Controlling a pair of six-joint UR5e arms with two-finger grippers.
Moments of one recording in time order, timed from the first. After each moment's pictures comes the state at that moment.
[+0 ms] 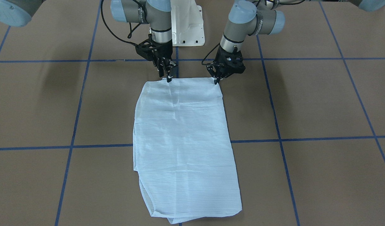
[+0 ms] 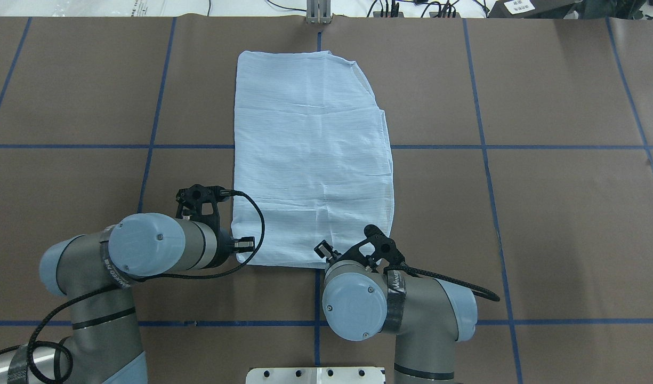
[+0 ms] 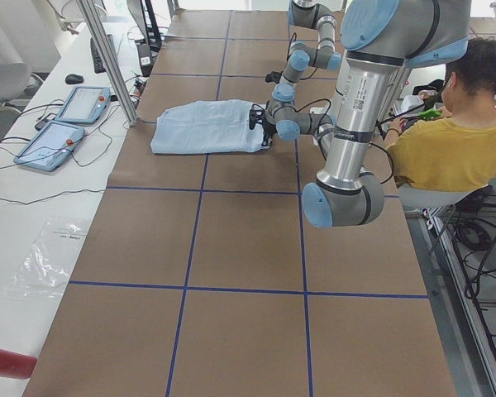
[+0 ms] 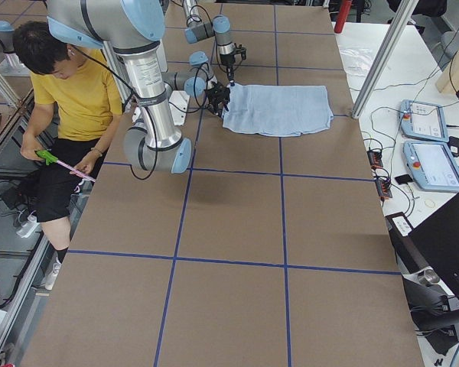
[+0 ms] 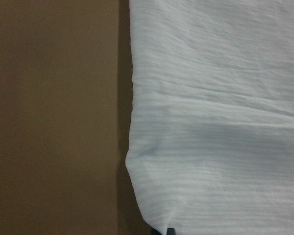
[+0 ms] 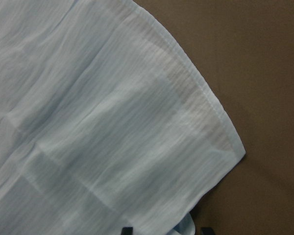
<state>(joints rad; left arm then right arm) -0.36 -1.92 -1.86 -1.90 -1.66 -1.39 0.18 -0.98 1.76 -1.54 1.35 2.29</state>
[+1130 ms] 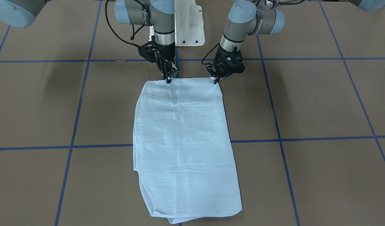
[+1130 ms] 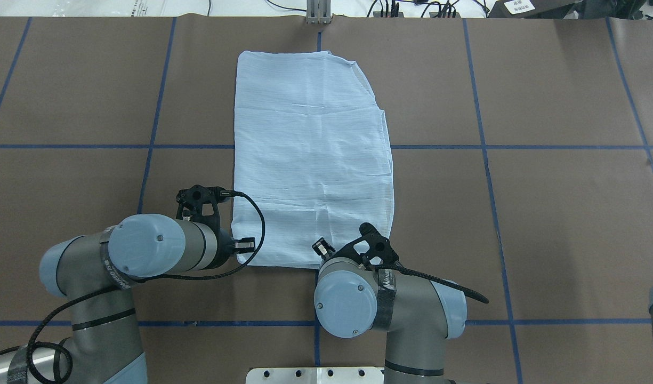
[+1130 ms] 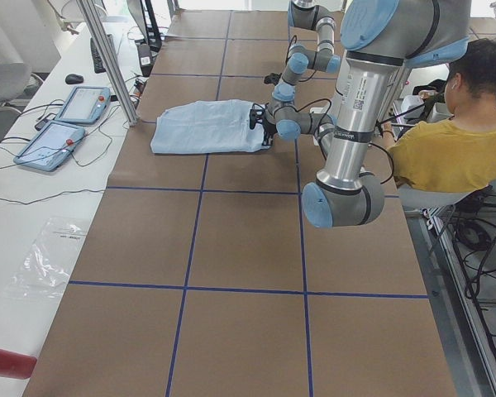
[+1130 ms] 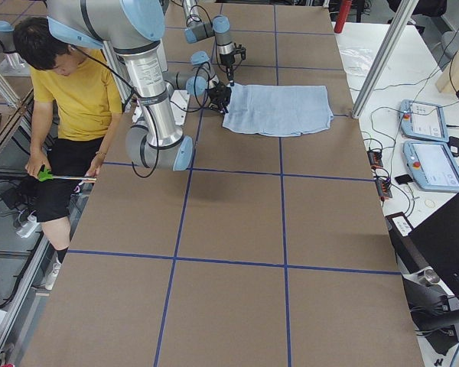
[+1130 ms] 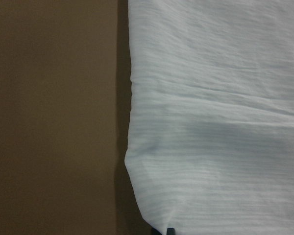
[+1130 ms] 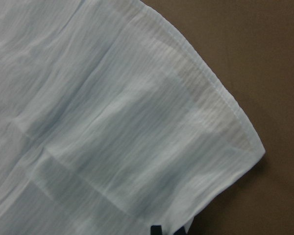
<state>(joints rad) -0.36 -1.92 -1.86 -1.90 -1.66 -1.39 0.18 -0.96 1.73 -1.54 1.34 2.32</state>
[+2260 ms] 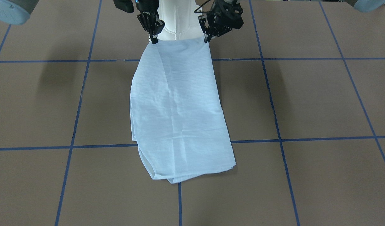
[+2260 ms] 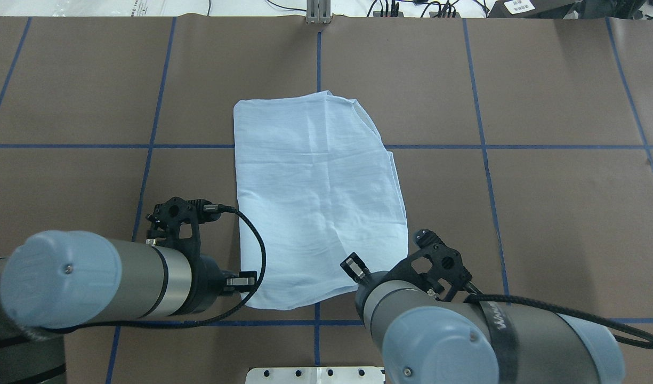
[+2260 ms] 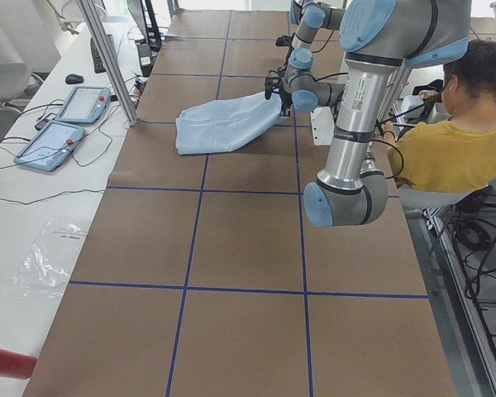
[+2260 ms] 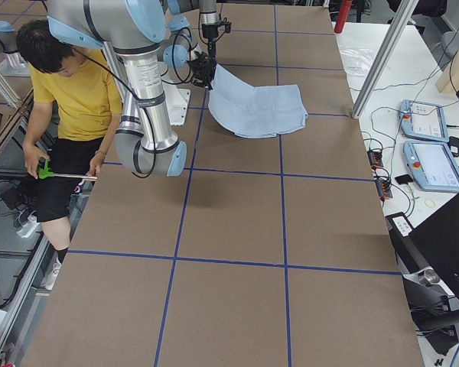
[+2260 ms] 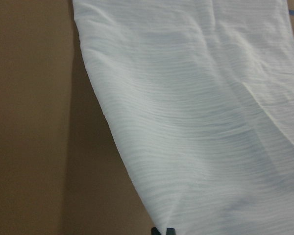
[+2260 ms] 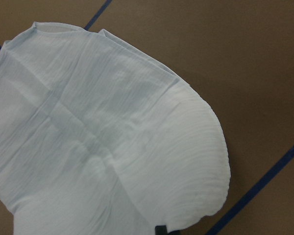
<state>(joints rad) -0.27 -1.92 -2.31 -1.60 -1.73 -1.46 0.09 -1.03 2.30 -1.98 1.32 2.33</state>
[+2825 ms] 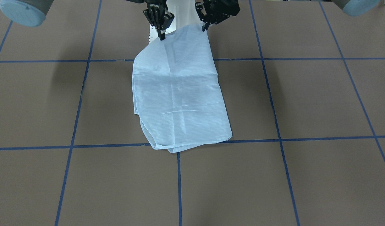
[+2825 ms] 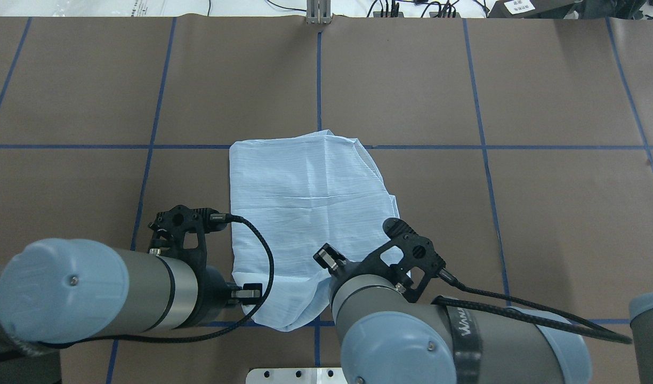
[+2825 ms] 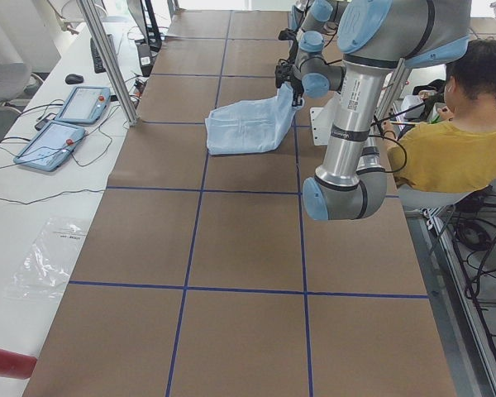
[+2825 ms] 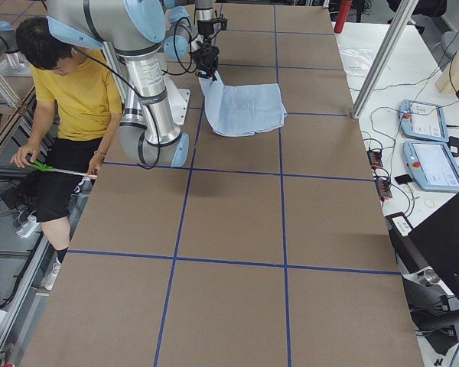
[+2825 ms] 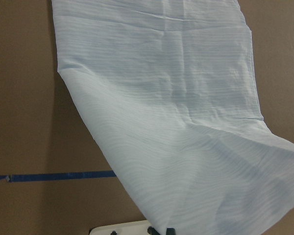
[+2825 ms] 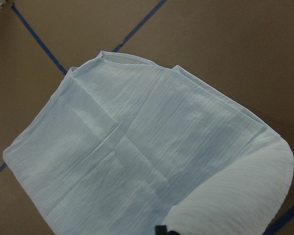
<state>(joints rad) -0.31 -1.99 -2.26 -1.50 -1.72 -1.40 0.14 -0.91 2.15 -1.93 1.23 2.21</state>
